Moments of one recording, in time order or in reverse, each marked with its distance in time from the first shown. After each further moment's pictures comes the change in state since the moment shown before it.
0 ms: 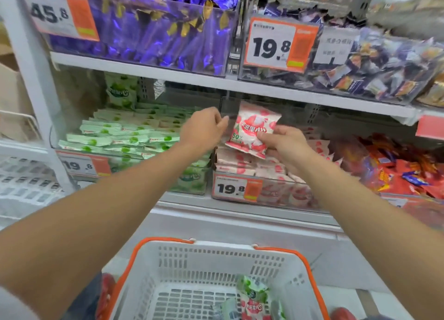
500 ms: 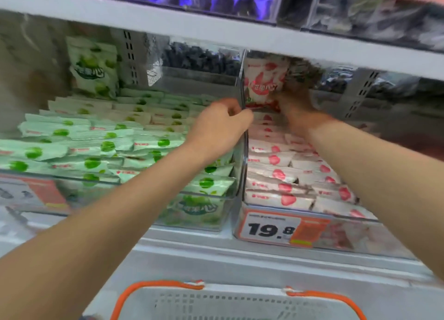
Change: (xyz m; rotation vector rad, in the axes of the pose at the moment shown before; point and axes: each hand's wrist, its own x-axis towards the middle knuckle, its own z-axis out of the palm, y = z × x) left_hand 0.053 -0.049 0.046 -0.362 -0.083 0.008; right_hand 0.192 0.023 0.060 -0.308 0.218 -0.261
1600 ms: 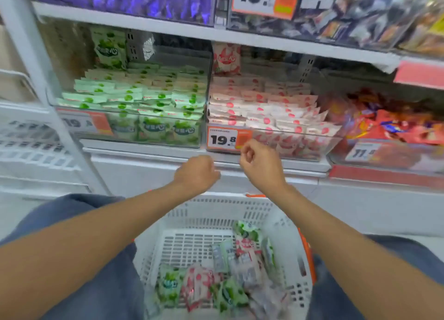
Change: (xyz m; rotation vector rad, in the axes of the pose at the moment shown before) left_hand -0.213 0.021 0.018 0.442 -0.350 -0.298; right_hand -0.291 0.031 -0.096 -0.471 -0.160 -0.255
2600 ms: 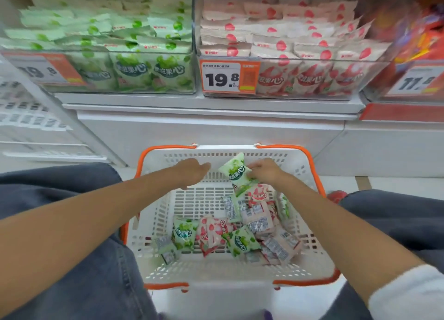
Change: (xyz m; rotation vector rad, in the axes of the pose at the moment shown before) left_hand -0.006 -0.069 0.075 -0.007 -0.596 -0.318; right_hand -0.078 0.106 0.109 0.376 -0.692 0.768
